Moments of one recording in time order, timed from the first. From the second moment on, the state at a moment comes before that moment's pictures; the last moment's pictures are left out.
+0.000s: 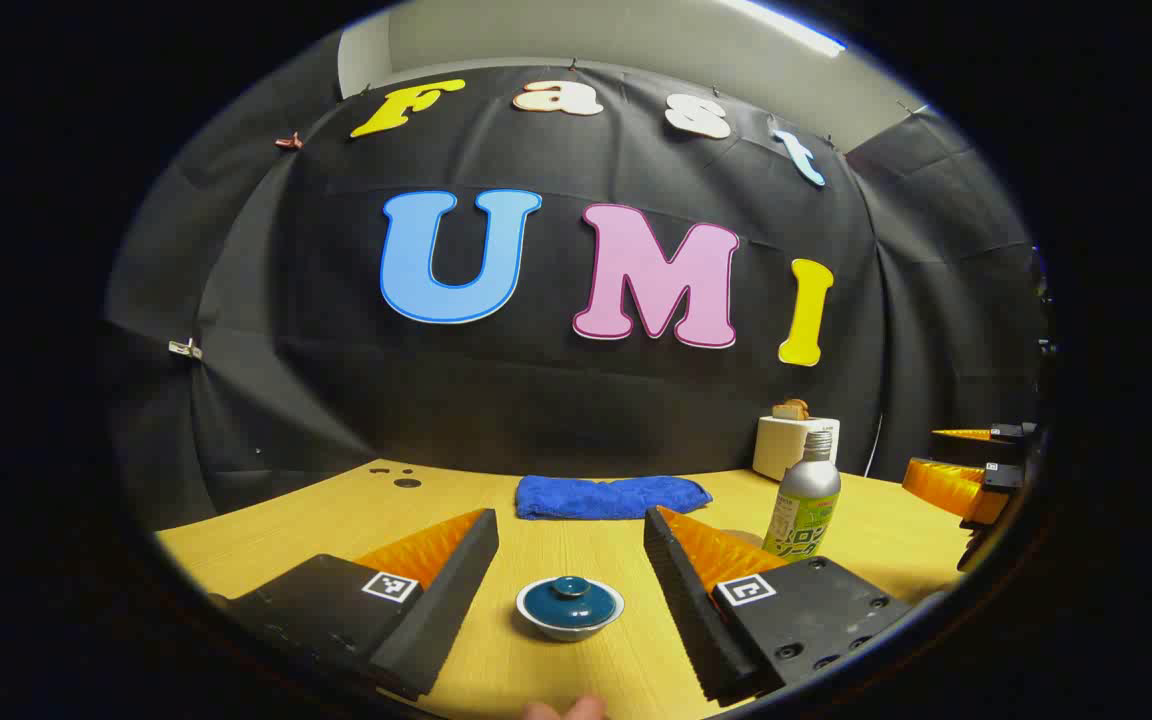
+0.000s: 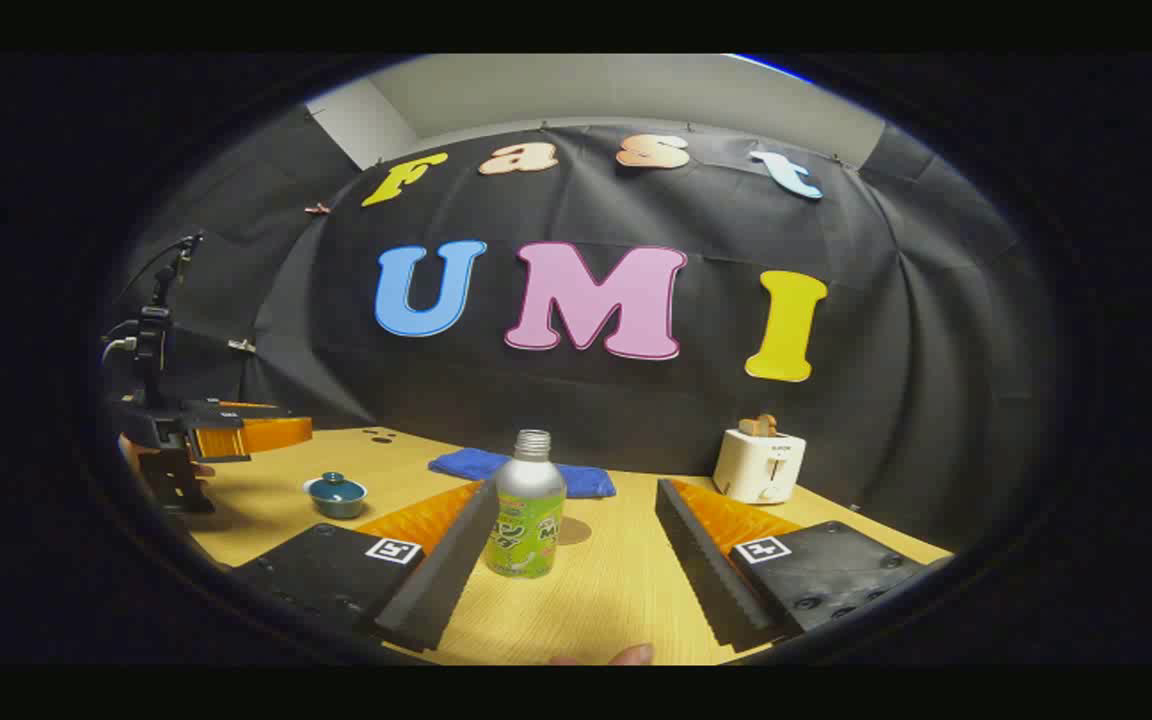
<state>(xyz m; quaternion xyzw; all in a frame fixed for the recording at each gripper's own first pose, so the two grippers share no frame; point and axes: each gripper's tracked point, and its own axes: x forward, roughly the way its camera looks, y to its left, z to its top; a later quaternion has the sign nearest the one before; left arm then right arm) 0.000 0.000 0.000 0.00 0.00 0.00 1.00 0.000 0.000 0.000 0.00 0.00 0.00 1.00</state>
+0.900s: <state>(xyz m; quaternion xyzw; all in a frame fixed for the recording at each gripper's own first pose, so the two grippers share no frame) 0.012 0.006 -0.033 0.01 0.04 0.00 1.00 0.001 0.010 -0.006 0.03 -0.01 0.00 1.00</state>
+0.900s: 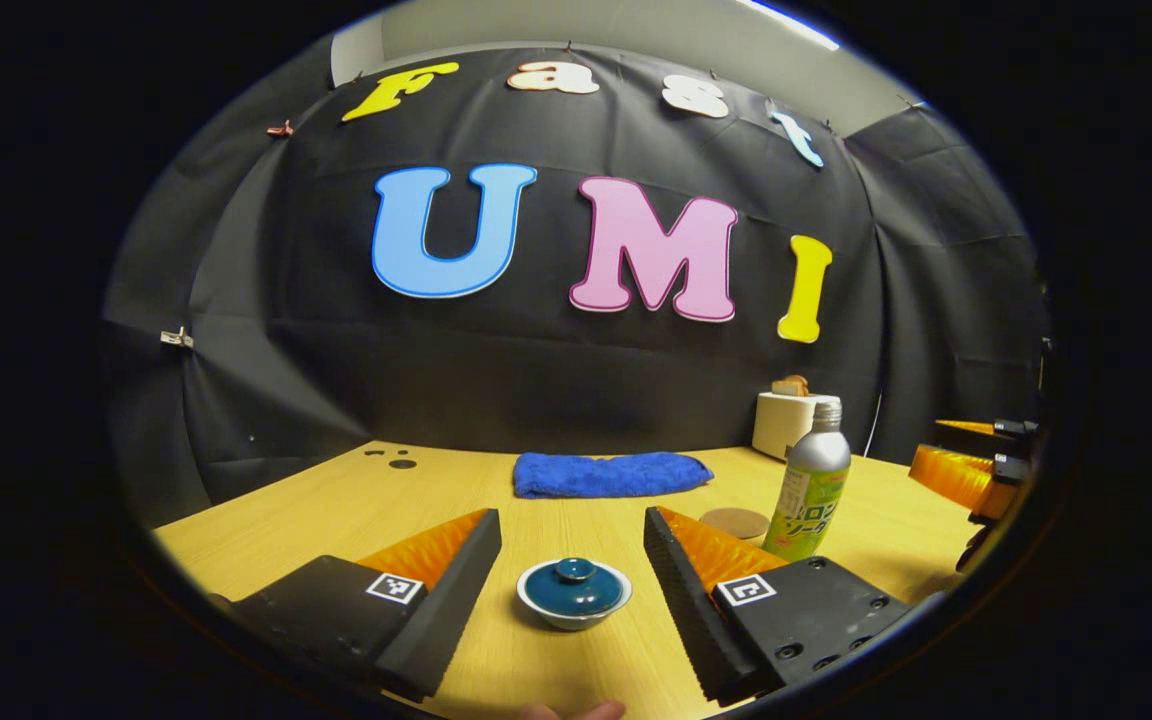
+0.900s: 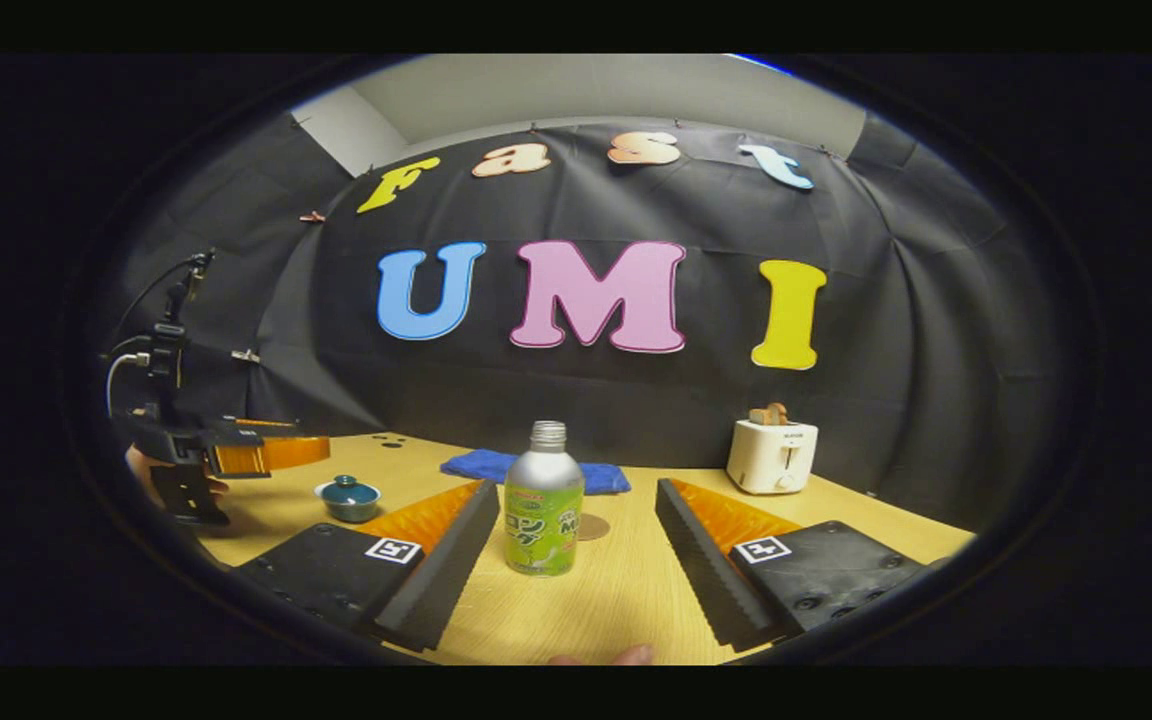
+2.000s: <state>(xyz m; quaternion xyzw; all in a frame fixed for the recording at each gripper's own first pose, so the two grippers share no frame) 0.070 0.002 -0.097 0.03 0.16 -0.01 0.99 0.001 -0.010 -0.018 0.05 0.00 0.00 1.00</state>
